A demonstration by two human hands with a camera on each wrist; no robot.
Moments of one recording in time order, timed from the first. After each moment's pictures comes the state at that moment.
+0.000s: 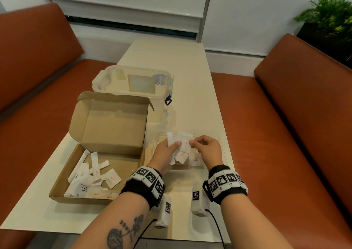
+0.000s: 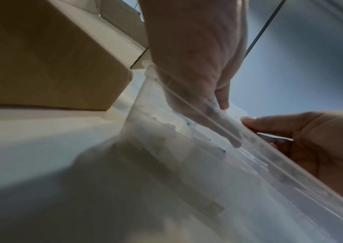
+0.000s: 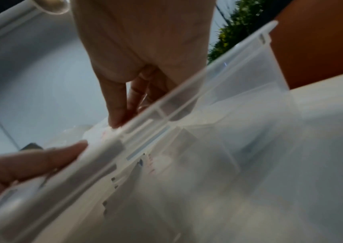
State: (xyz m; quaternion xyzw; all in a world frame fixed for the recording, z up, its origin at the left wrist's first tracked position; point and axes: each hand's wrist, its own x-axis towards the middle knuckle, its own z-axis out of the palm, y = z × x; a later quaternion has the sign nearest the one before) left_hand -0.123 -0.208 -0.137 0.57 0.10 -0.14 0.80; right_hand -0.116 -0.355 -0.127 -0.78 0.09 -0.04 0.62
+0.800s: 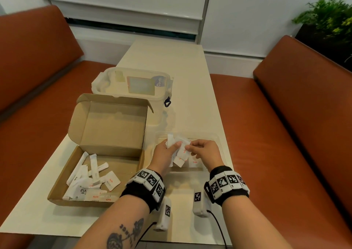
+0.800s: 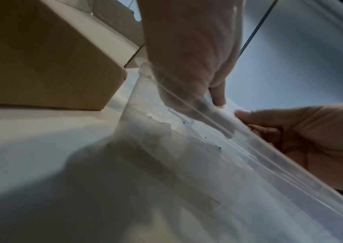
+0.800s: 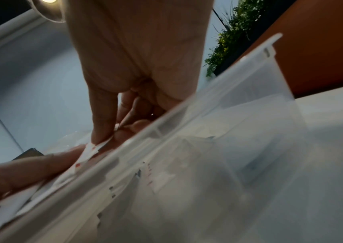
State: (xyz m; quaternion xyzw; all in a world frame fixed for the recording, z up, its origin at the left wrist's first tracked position) left_hand -0.123 -0.211 -0.136 0.60 0.11 -0.08 0.79; right_hand -0.116 -0.357 -0.119 -0.79 0.08 0.06 0.61
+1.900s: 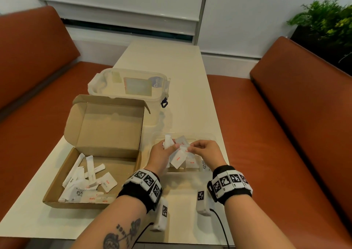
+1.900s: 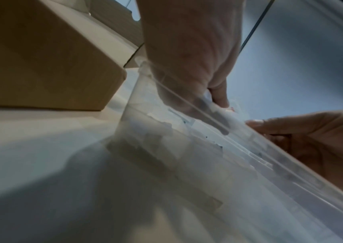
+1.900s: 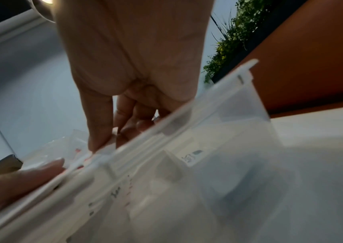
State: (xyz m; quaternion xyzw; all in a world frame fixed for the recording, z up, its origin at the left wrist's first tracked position) left_hand -0.125 -0.212 -0.131 0.62 0.13 -0.09 0.77; right_hand -0.117 -0.373 -0.115 -0.81 0.05 0.07 0.59
